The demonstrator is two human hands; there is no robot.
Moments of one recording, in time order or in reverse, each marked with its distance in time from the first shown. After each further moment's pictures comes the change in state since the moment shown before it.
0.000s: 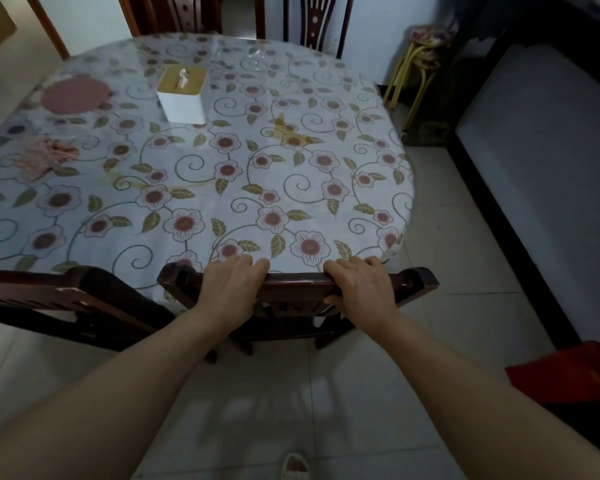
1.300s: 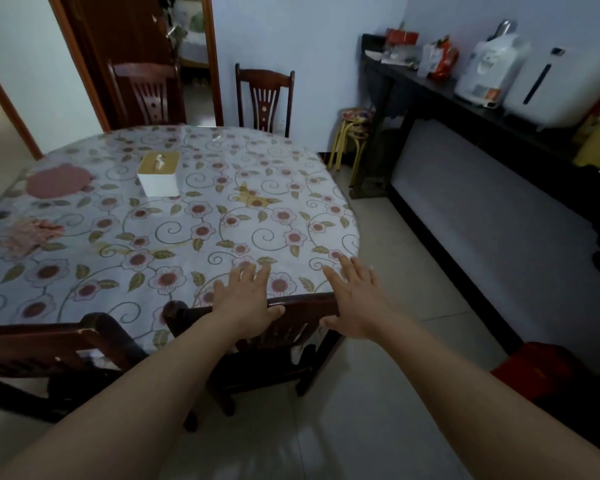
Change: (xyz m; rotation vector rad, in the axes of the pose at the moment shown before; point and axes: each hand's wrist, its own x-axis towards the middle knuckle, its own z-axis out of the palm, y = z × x) left_hand -0.020 0.036 -0.087 -0.326 -0.217 -0.033; right_hand -0.051 -0.009 -0.110 -0.020 -0.339 0.303
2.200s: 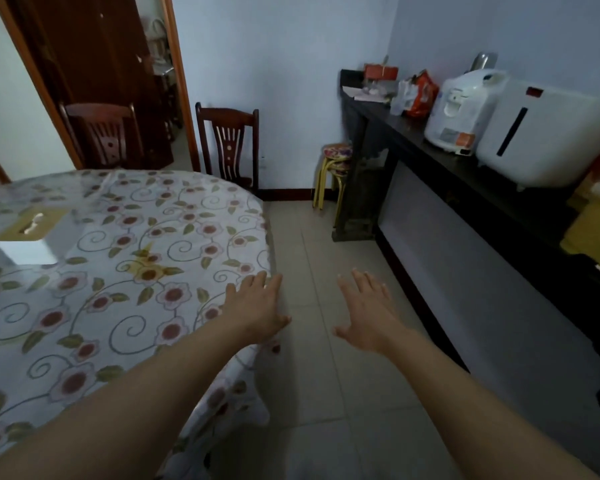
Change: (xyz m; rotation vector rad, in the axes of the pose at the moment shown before) left_hand 0.317 0.316 -0.047 0.069 0.063 -0.024; right_hand 0.196 0.402 -0.063 0.083 0.038 0.018
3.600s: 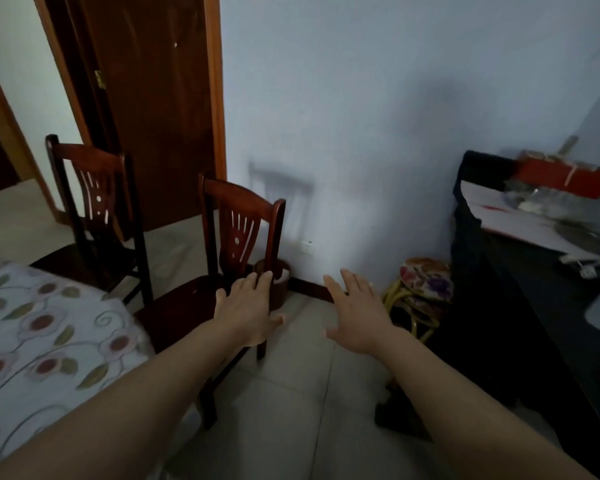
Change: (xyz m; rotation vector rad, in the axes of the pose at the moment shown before) left_hand 0.900 -0.062 -0.190 -0.209 0.173 -0.439; right_hand 0.973 0.196 -0.181 -0.157 0.027 -0.493
